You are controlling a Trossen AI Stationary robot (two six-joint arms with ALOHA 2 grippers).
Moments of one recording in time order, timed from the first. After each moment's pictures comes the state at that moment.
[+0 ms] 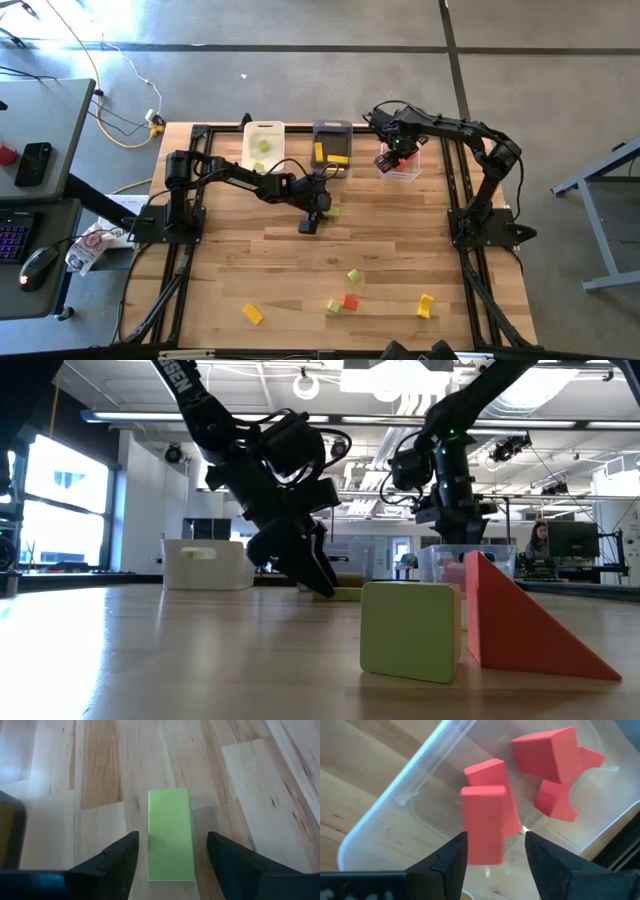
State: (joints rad) left arm 0.28 1.95 1.01 0.07 0.09 0.36; right arm -0.69 1.78 1.26 -1.08 0.15 0.26
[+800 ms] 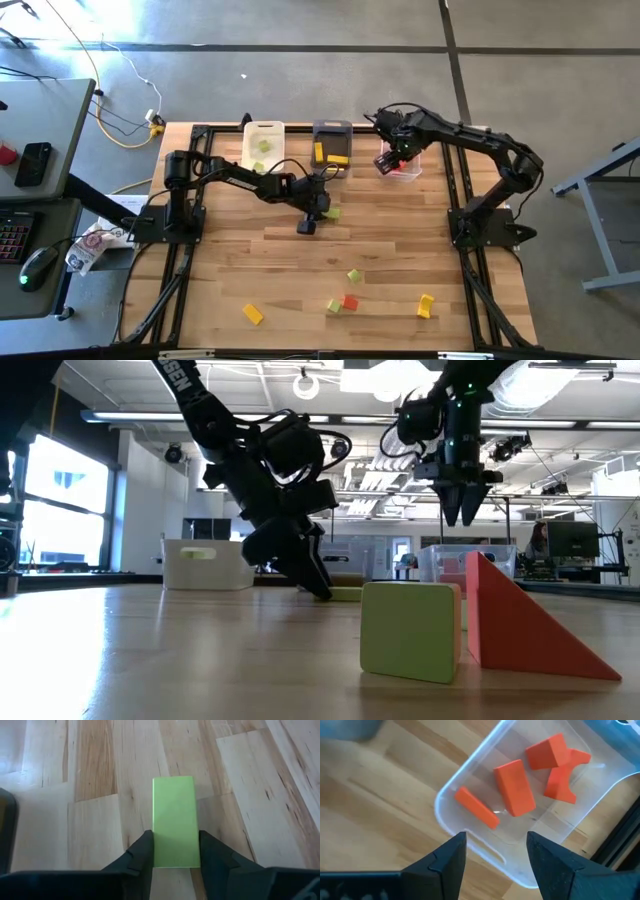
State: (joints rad) left arm 0.28 1.94 1.01 0.03 0.10 0.36; right arm -0.58 1.58 1.26 -1.13 0.14 0.39
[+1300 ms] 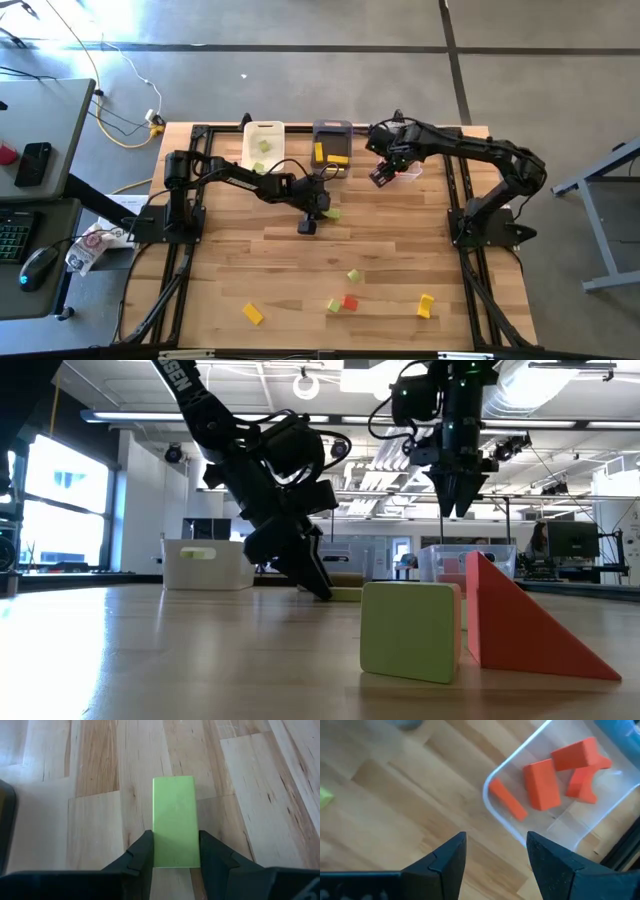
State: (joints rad) left arm 0.28 1.94 1.01 0.02 0.09 0.32; right arm -0.40 1.55 1.26 -1.13 0.19 0.46
